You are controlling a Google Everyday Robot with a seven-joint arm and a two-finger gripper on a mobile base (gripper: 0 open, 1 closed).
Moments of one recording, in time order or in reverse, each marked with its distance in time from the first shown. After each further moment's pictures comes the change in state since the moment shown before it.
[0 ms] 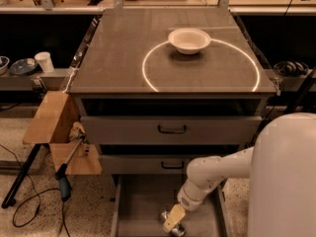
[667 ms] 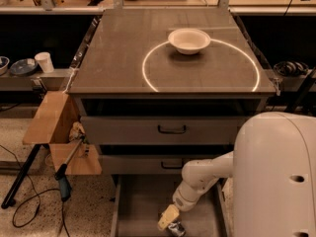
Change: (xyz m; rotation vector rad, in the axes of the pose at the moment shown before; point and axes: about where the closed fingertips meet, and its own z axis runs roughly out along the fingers) arm -0.015 -0.006 0.038 -0.033 0.001 0.070
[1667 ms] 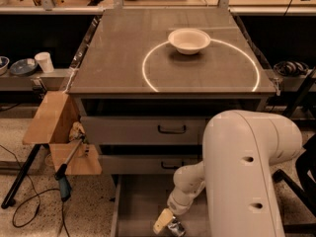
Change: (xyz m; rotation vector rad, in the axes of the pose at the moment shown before) arm -0.004 -0.013 0.056 0.011 0.064 0.059
